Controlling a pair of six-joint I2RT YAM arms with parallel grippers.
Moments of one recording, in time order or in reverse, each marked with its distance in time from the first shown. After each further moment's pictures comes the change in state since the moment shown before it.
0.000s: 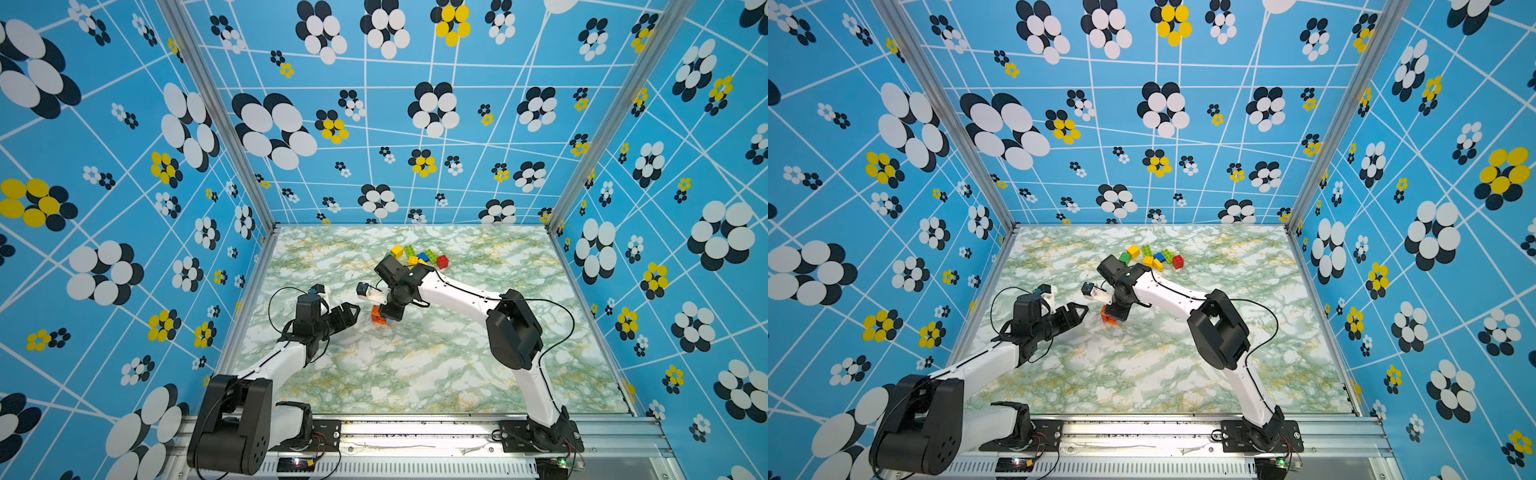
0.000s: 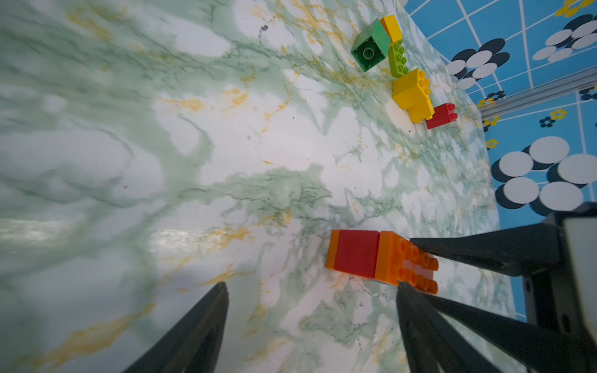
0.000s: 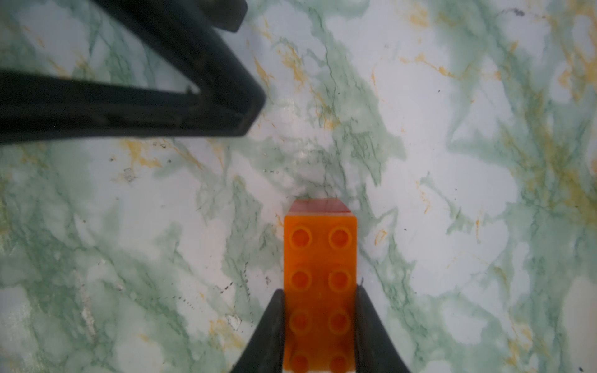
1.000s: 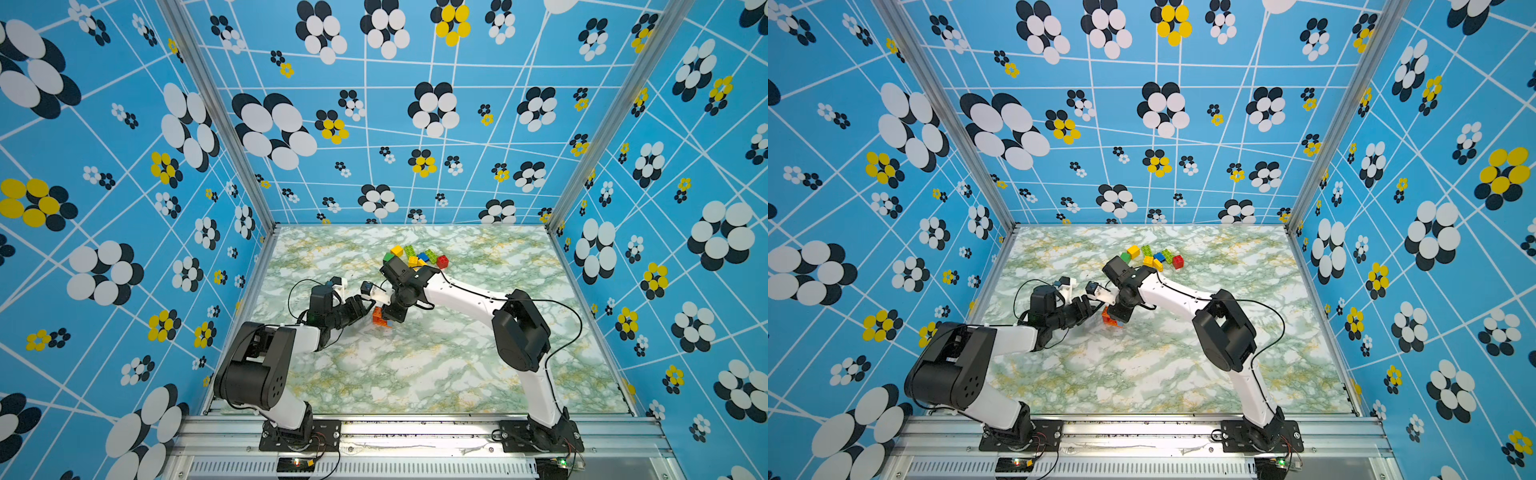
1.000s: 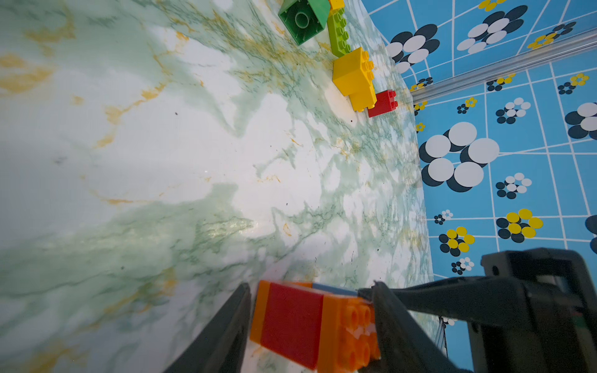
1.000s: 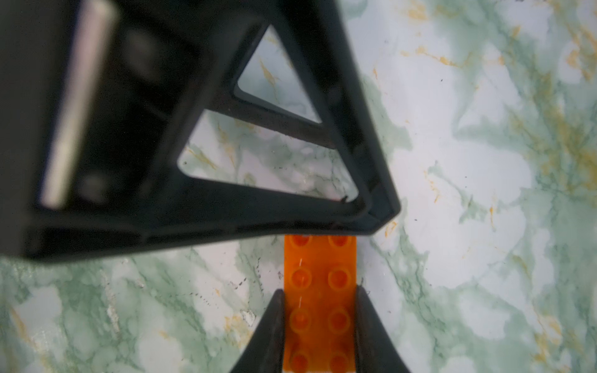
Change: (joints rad) left arm -0.066 0.299 0.077 0.331 0.184 -0.150; right arm -0.011 -0.056 -0.095 0.068 -0.042 0.055
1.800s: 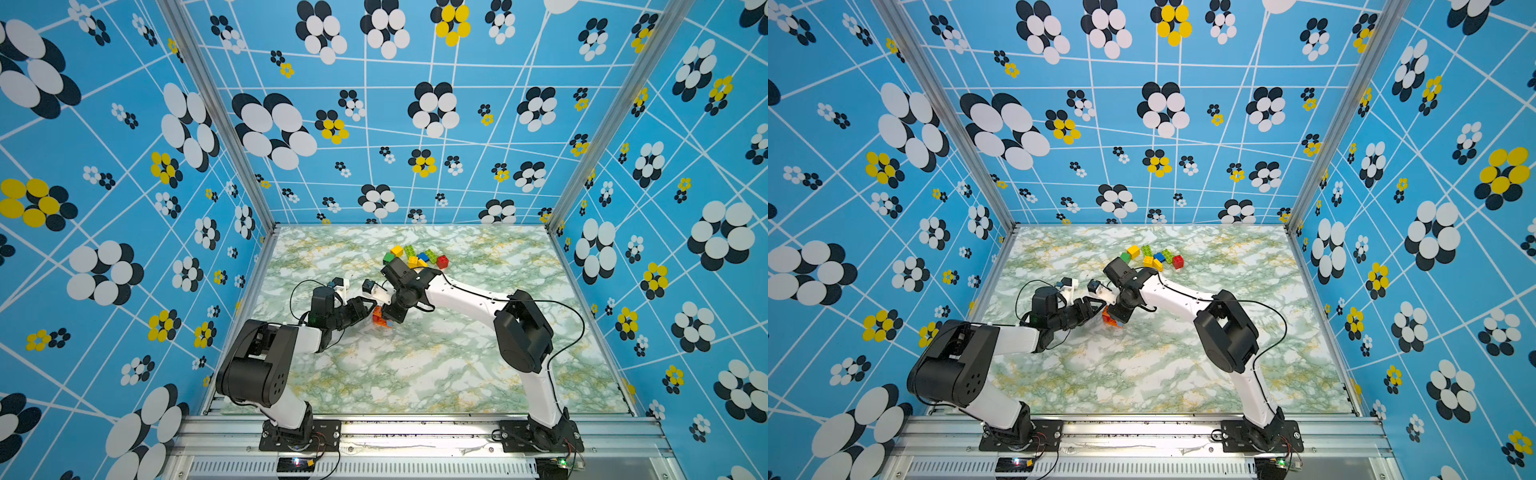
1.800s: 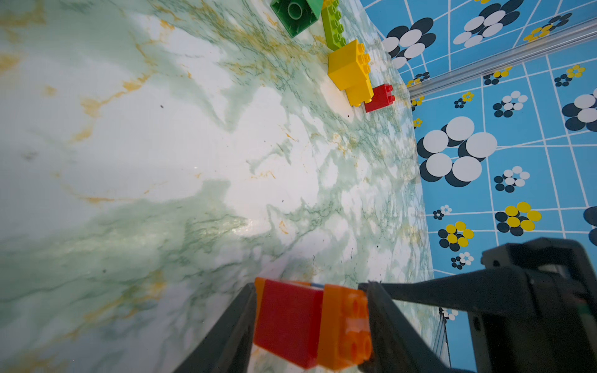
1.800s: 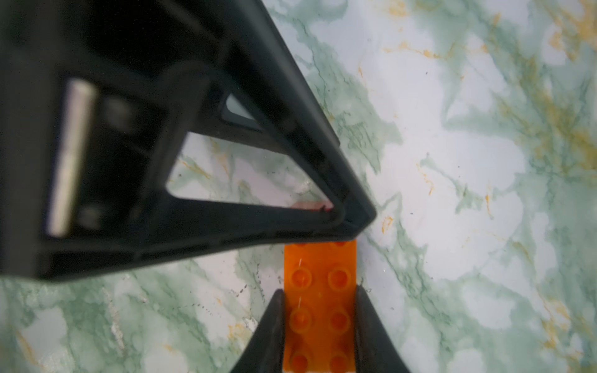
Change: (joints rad) left arm -0.015 0.019 -0.014 0.046 0.003 0.000; right arm 0.003 -0.019 -0.044 0.047 0.021 0.076
